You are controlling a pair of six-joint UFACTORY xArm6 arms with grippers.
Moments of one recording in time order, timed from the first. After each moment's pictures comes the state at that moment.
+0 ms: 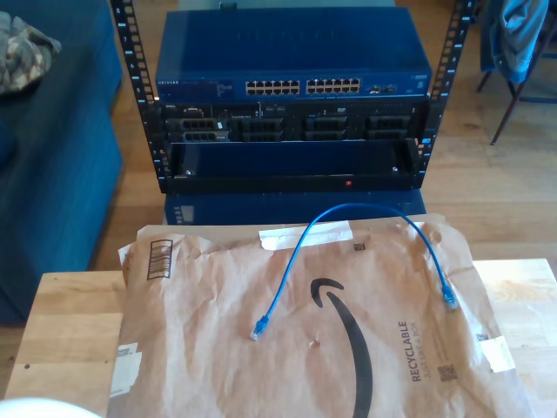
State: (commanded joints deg) left arm 92.2 -29.3 -6.1 12.2 64.6 -7.7; right arm -81.4 -34.0 -4.5 -0.7 56.1 6.0
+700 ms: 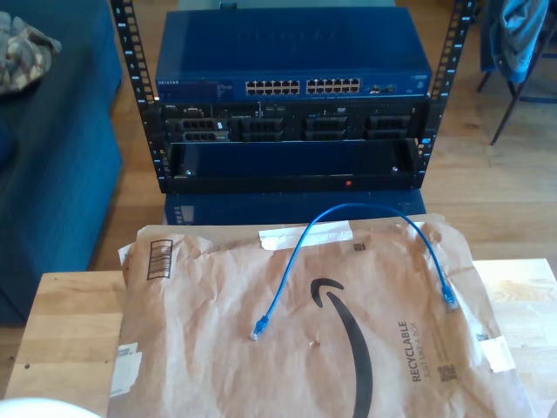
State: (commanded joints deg) left arm 92.2 -29.2 -6.1 12.2 64.7 -7.6; right arm -81.2 -34.8 -3.3 -0.8 53.8 5.9
